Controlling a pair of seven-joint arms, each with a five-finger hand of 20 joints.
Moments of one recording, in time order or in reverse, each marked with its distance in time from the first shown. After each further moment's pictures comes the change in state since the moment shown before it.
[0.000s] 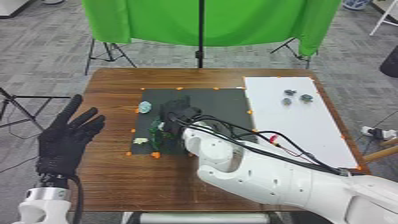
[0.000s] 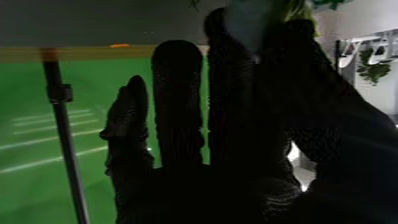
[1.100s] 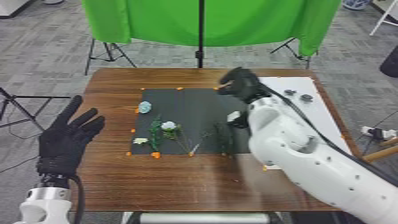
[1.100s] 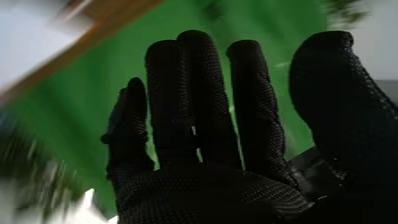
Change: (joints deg) left arm -0.5 -1.0 0.0 0.7 0.0 -0.4 -0.1; right arm -12.5 21.1 25.2 -15.7 16.4 12.6 7.3
